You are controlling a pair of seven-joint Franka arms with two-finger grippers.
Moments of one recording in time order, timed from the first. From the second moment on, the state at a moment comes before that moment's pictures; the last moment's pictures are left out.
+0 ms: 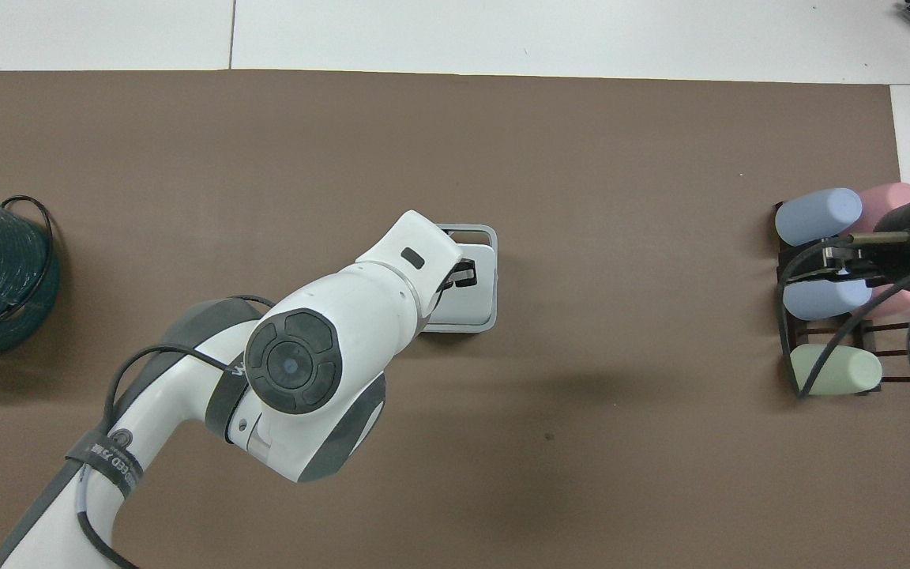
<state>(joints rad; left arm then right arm) -0.71 0.11 0.05 -1.99 -0.06 2.59 -0.64 0.02 -0.04 0.01 -1.70 -0.01 1.62 0.07</state>
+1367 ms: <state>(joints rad) -0.71 0.24 0.06 -1.98 -0.06 2.71 -0.64 0.02 -0.04 0.01 -1.70 -0.01 1.62 0.07</state>
